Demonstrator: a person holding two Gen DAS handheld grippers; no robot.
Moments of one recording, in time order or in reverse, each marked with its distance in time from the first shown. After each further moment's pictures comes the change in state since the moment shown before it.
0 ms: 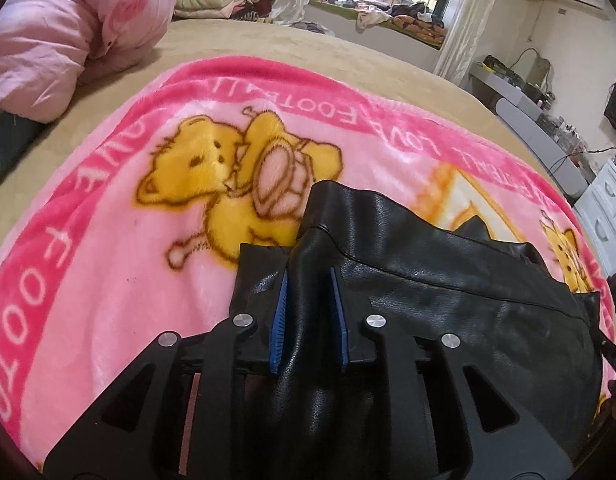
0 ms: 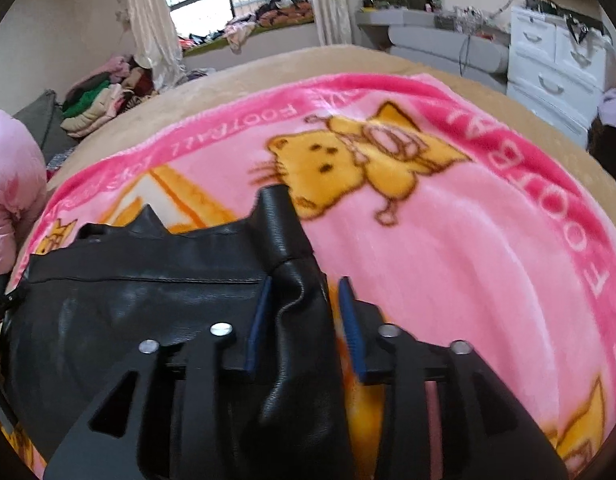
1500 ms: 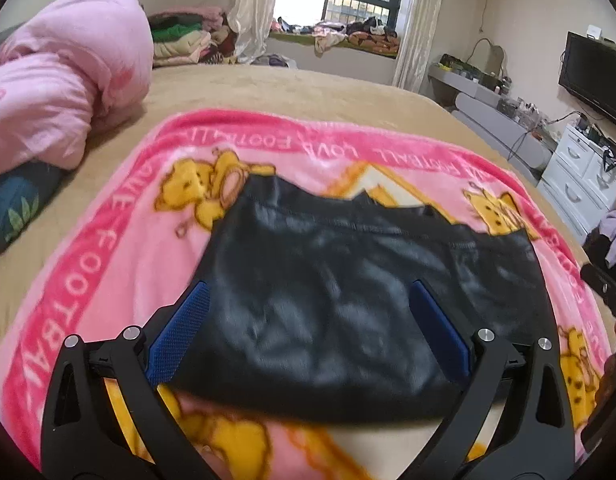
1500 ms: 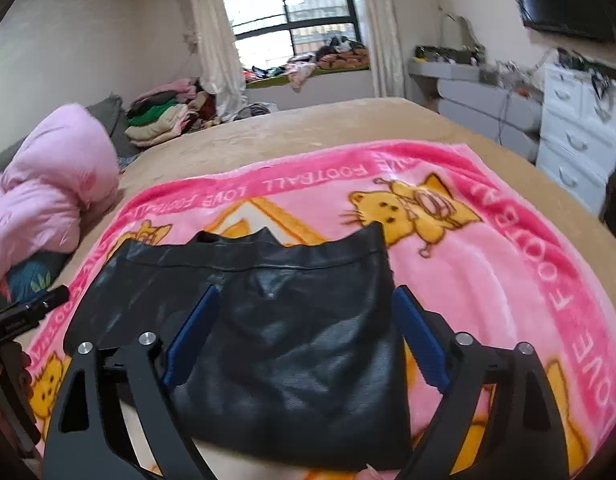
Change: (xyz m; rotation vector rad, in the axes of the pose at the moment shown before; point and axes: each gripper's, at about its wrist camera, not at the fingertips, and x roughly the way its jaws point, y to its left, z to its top) left arm -0.140 -0.068 -0.064 0.148 -0.085 -0.029; right arm -0.149 0.066 -0.024 -0.187 -0.177 0.140
